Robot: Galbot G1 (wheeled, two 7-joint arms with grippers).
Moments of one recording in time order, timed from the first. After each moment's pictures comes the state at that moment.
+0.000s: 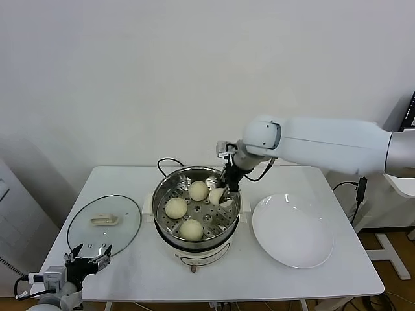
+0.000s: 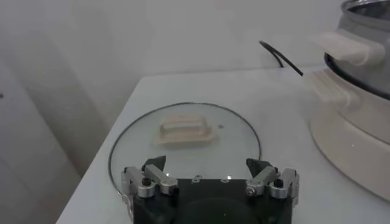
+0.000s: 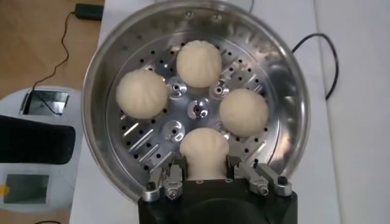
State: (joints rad) left arm 1.62 -0.91 -0.57 -2.02 -0.63 0.34 -0.27; right arm 0.75 1.05 -1.56 1.46 0.87 -0.52 -0.79
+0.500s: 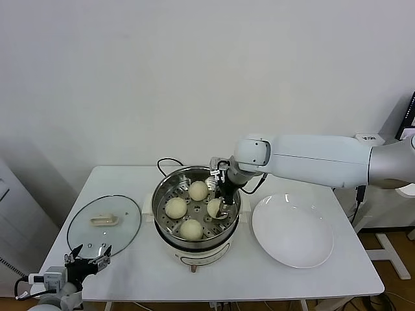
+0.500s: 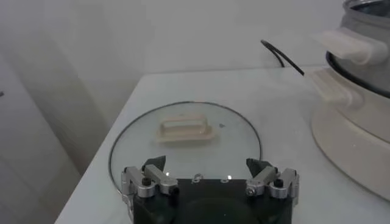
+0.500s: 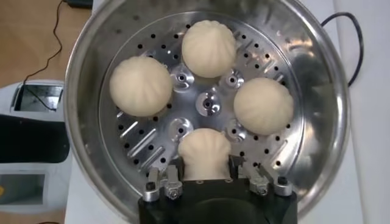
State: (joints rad) left arm 1.62 -0.91 -0.57 -2.01 -0.63 0.34 -0.27; right arm 0.66 1.07 -1.54 1.45 0.85 -0.56 -0.72
